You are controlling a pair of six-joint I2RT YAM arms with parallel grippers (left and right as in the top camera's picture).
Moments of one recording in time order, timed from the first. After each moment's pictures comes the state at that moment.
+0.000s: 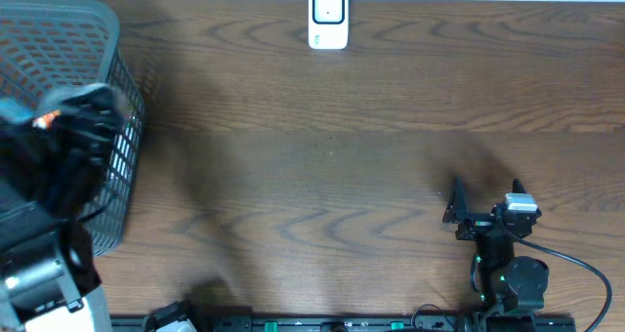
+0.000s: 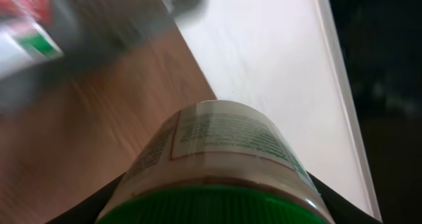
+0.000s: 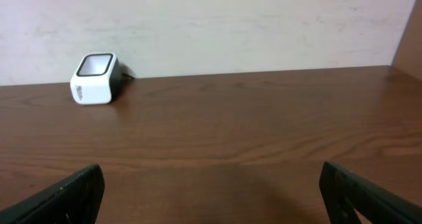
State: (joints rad) left arm 0.37 0.95 1.28 -0.85 0.41 -0.91; right arm 0.02 0.01 0.01 -0.07 0.04 0.07
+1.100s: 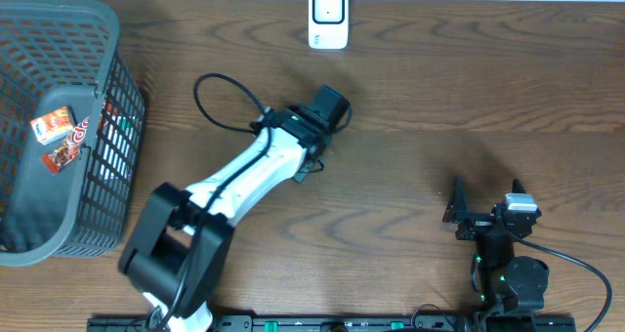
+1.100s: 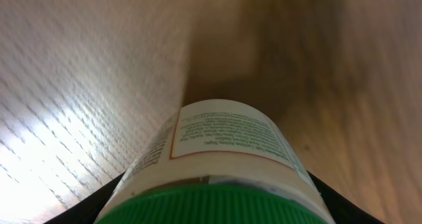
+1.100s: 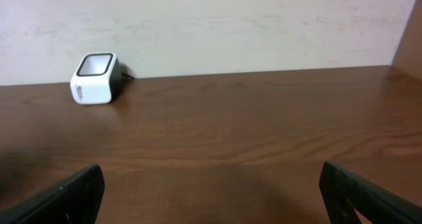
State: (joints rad) left arm -0.62 1.85 1.28 -0.76 -0.19 -1.57; right arm 0.02 0.01 0.01 -0.07 0.04 0.07
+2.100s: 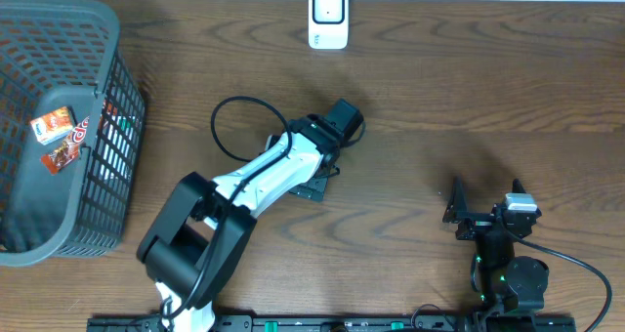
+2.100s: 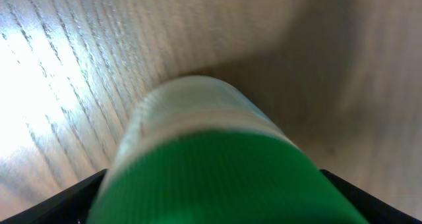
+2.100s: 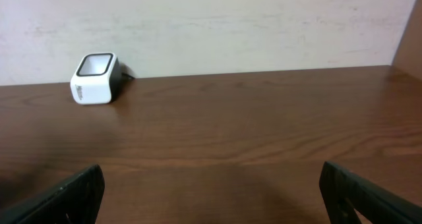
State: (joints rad) left arm -0.67 1.90 1.28 -0.76 -0.14 -1.94; right arm 0.02 0.01 0.01 -0.07 0.04 0.07
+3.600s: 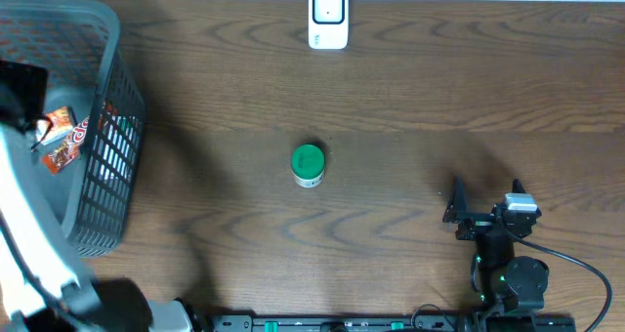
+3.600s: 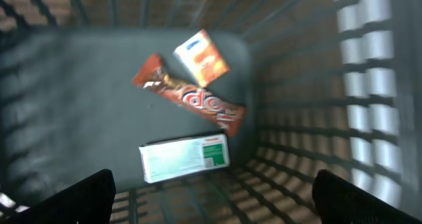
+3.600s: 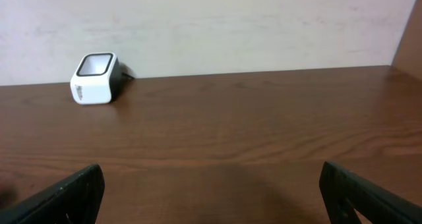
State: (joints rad) left arm 0.54 1.59 1.71 -1.12 -0.13 -0.94; right arm 0.02 0.01 0.01 -0.07 0.04 0.07
